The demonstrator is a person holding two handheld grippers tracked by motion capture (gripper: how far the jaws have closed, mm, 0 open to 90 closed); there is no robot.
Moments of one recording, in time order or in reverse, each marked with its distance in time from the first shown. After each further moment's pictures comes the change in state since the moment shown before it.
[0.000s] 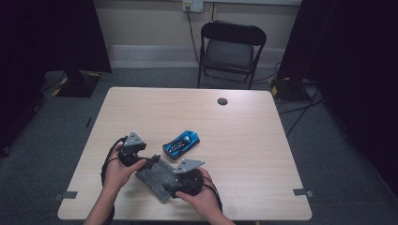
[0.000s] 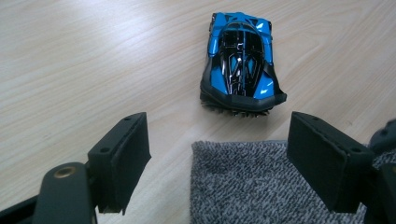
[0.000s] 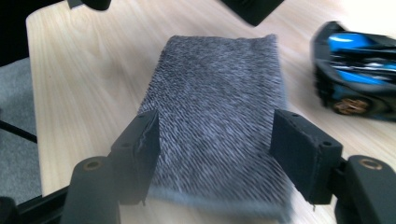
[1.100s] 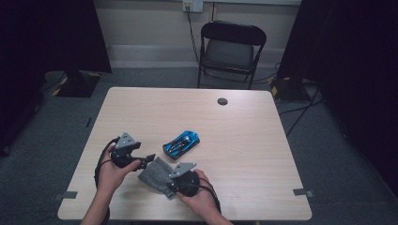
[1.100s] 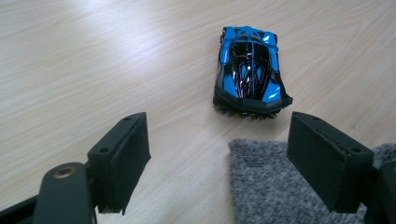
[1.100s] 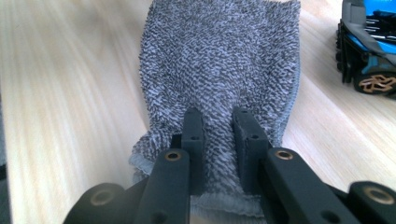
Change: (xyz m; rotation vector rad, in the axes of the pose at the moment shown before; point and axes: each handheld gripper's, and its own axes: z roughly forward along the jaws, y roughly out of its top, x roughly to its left) left arm 0.005 -0.006 -0.015 -0.060 0.020 -0.001; right arm 0.002 -0.006 0.008 0.146 -0.030 -0.083
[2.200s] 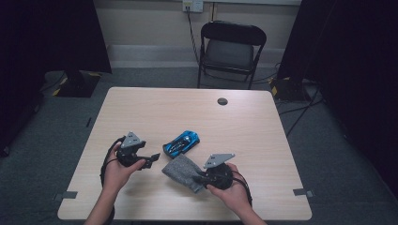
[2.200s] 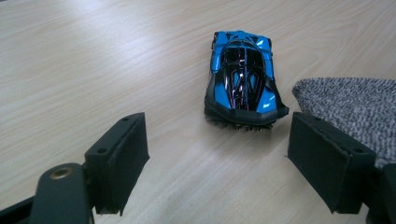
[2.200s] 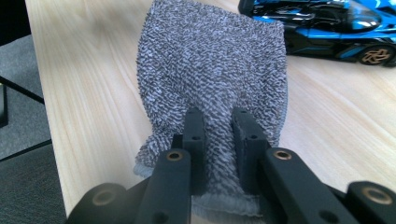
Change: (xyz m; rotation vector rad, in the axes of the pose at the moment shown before) left arm -0.005 0.003 0.015 -0.012 -0.015 0.022; right arm -0.049 -0.029 -0.078 -0.057 0.034 0.099
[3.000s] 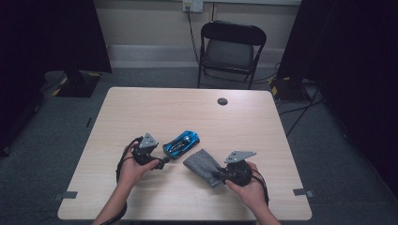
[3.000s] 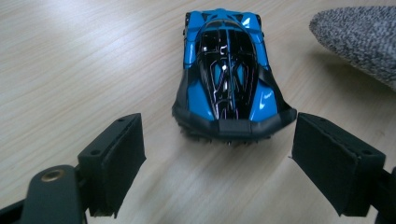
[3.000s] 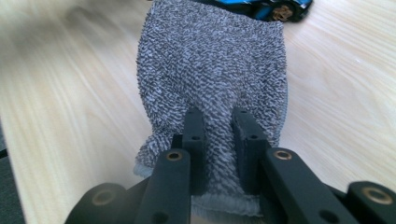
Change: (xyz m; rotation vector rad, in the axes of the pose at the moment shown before) left arm -0.009 -0.002 0.054 0.052 -0.059 0.092; right arm -0.037 -0.030 -0.031 0.003 -0.100 0.105
